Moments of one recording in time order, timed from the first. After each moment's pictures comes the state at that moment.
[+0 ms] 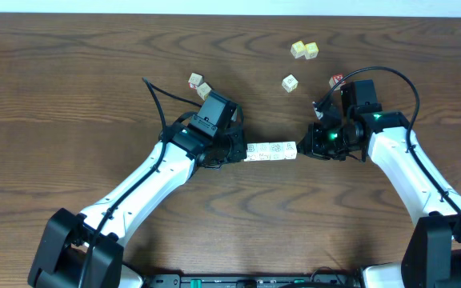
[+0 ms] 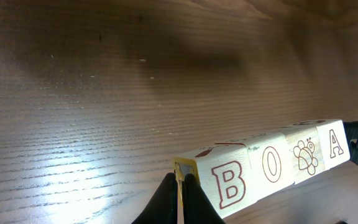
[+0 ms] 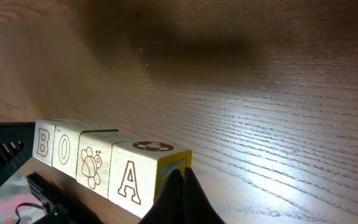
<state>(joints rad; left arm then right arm) -0.56 1.59 1.09 -0.57 0.28 -0.69 0.14 1.60 1.07 -0.78 -0.56 0.28</state>
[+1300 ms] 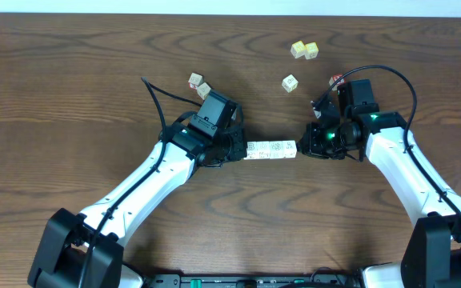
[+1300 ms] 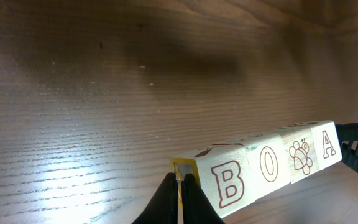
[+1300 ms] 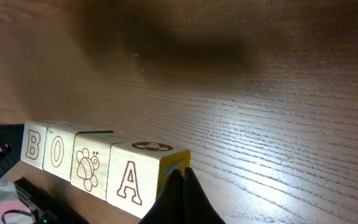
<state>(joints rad) -0.56 1.59 1.09 -0.55 0.27 -0.70 0.16 1.60 1.07 -0.76 -0.53 0.29</state>
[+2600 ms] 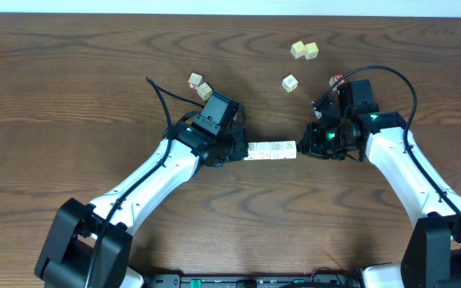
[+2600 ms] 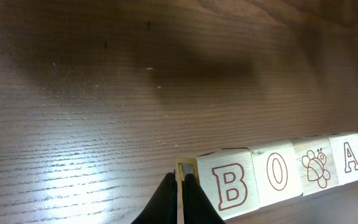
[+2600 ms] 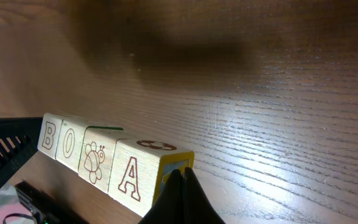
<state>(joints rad) -0.56 1.63 1.09 -0.53 0.26 -0.70 0.16 1.60 1.07 -0.77 -0.51 0.31</state>
